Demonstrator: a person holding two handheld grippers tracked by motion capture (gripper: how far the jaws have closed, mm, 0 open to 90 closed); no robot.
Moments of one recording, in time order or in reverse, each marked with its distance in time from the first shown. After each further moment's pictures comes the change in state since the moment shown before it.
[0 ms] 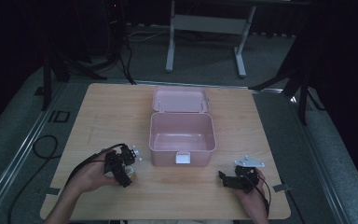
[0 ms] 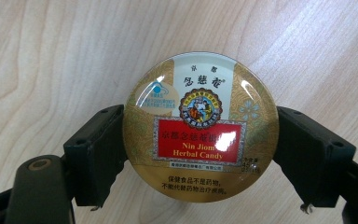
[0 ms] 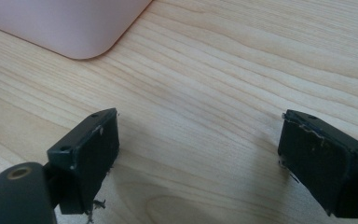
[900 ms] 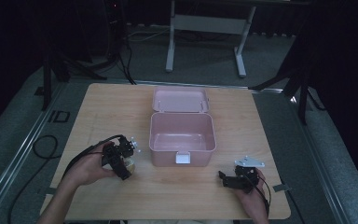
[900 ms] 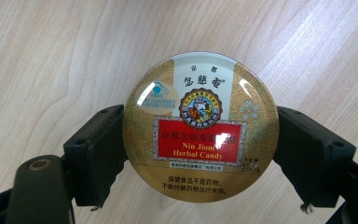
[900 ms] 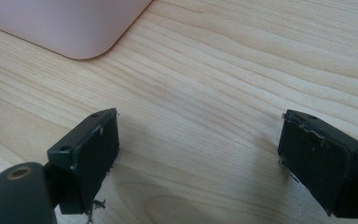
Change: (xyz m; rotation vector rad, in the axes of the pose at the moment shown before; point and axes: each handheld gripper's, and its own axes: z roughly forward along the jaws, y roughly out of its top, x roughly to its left) left arm 0.009 0.005 -0.032 -0.032 0.018 0.002; right arm 0.000 0.000 0.000 0.001 0.000 0.001
